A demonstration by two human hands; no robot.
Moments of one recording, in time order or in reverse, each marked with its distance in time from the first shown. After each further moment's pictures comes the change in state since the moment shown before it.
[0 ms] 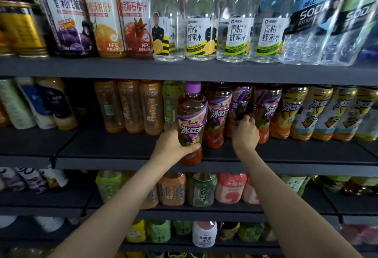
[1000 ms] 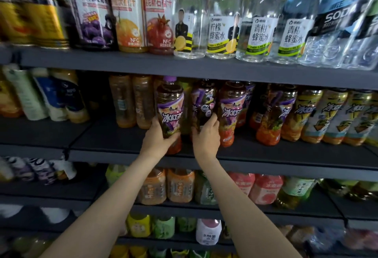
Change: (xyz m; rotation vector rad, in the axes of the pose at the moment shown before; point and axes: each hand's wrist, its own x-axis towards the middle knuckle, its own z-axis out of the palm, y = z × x) left_hand -0.001 -0.043 -0.035 -0.077 0.154 -0.185; right_hand -0.078 -0.097 0.042 0.351 -0.077 -0.128
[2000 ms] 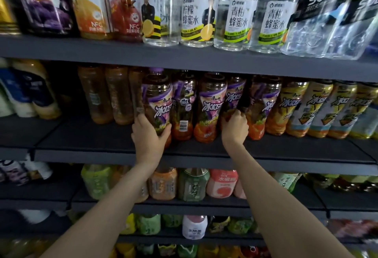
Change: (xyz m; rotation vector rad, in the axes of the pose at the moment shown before) left_hand 0.002 0.007 0.056 0.143 0.366 0.062; right_hand 0.067 0.081 -0.066 -0.243 0.068 0.209
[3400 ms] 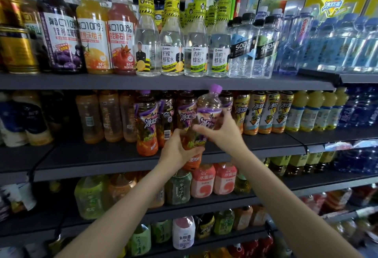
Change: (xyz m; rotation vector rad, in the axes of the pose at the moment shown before) left_hand -0.066 0.080 -0.053 -0.337 -0.614 0.170; right_hand -0.122 -0.022 -0.150 0.502 -0.167 -0.169
